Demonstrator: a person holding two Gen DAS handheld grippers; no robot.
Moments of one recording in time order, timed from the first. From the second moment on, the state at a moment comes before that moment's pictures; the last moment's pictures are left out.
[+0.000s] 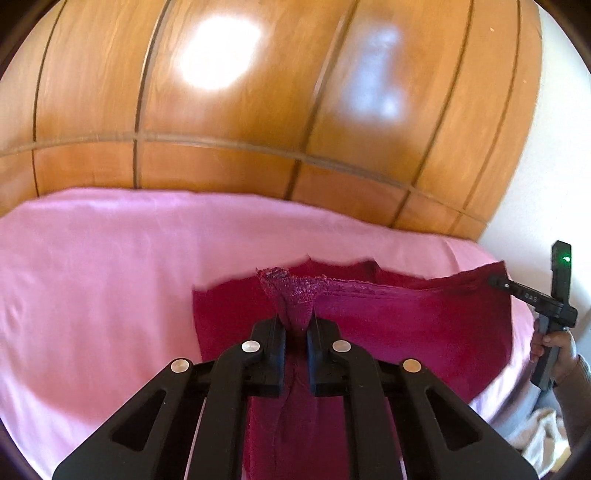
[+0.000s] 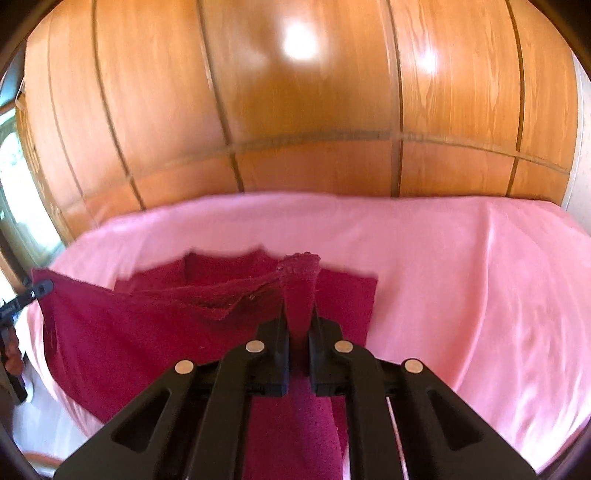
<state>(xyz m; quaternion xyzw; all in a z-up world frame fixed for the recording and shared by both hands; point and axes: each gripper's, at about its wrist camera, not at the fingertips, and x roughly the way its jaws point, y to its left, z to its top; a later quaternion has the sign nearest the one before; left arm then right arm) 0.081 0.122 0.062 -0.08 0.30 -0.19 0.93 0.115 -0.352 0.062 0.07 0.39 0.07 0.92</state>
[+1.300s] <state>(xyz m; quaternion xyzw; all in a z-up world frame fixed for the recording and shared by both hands) 0.033 0.169 -0.044 -0.14 0.44 -0.14 0.88 0.125 -0.372 -0.048 0.23 0.47 0.08 0.85</state>
